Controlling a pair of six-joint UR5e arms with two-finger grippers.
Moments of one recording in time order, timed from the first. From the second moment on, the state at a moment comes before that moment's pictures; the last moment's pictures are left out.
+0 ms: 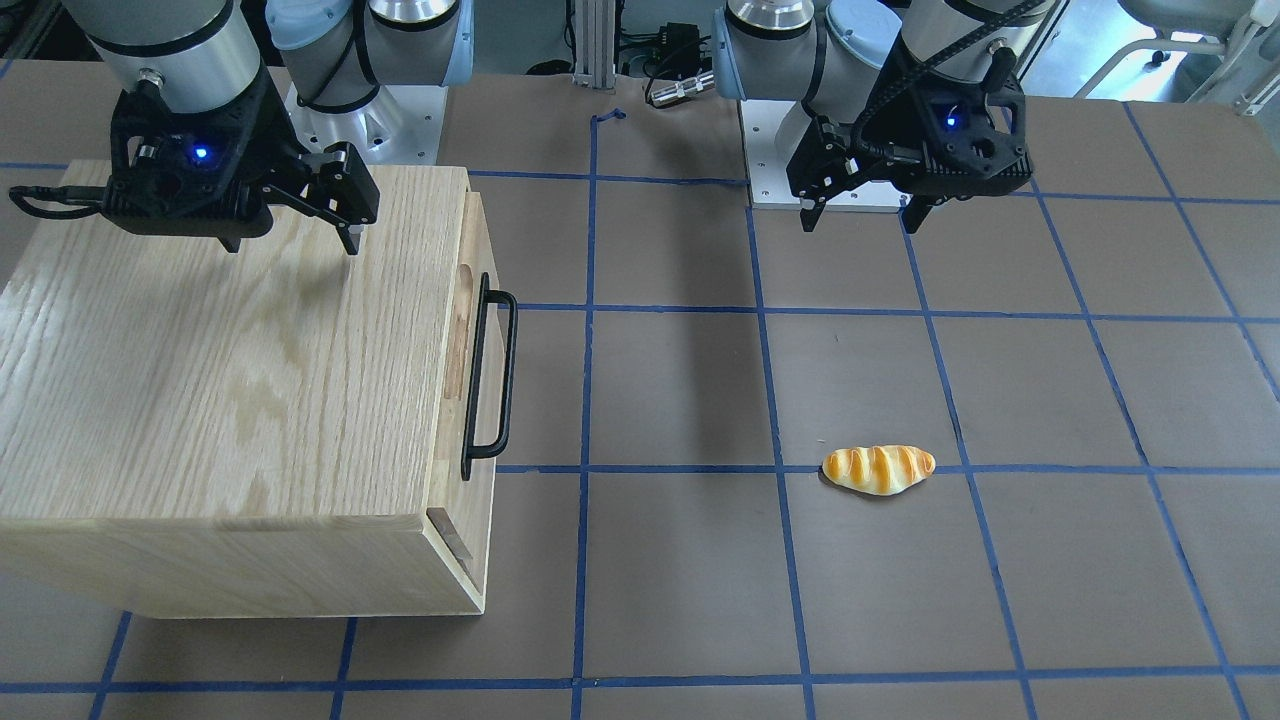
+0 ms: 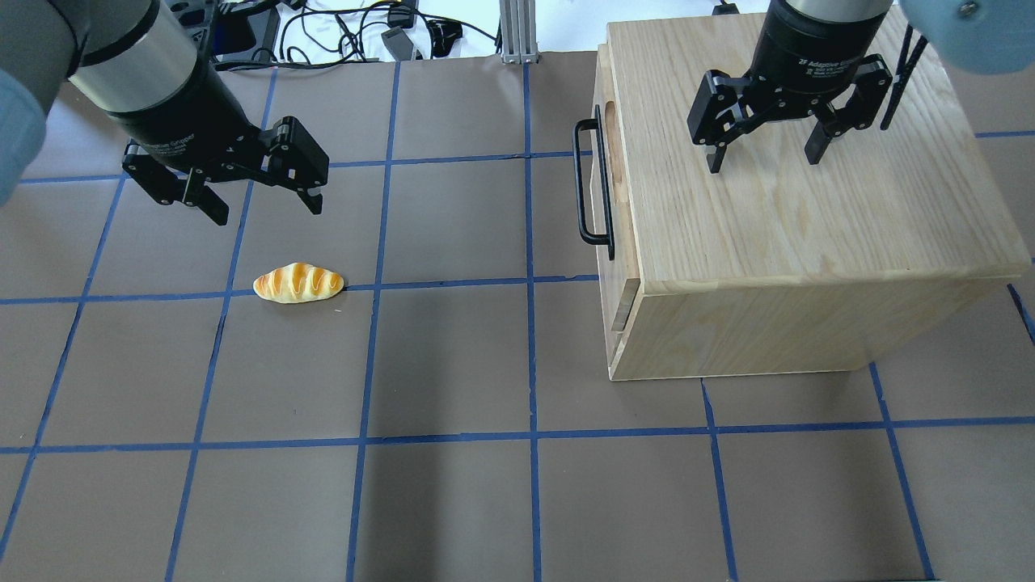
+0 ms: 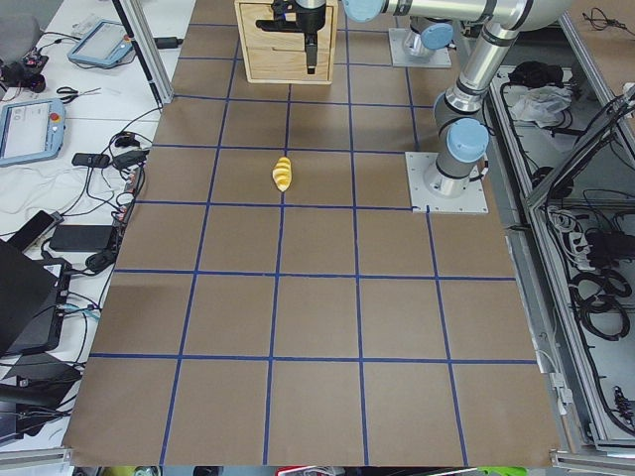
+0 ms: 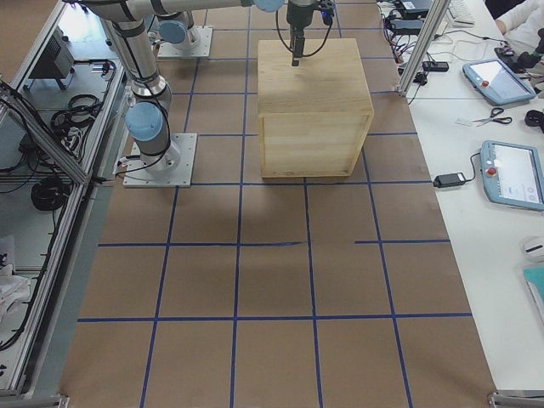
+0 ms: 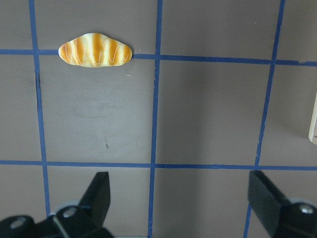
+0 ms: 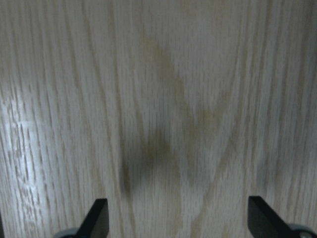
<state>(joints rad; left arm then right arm) -1.57 -1.51 -1.58 -1.63 1.53 -0.05 1.61 -1.51 1.43 -1.44 -1.61 0.02</state>
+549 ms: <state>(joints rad) -1.57 -1.53 -1.57 -1.64 1.53 -0.06 1.61 -1.51 1.43 -1.44 -1.61 0.02</state>
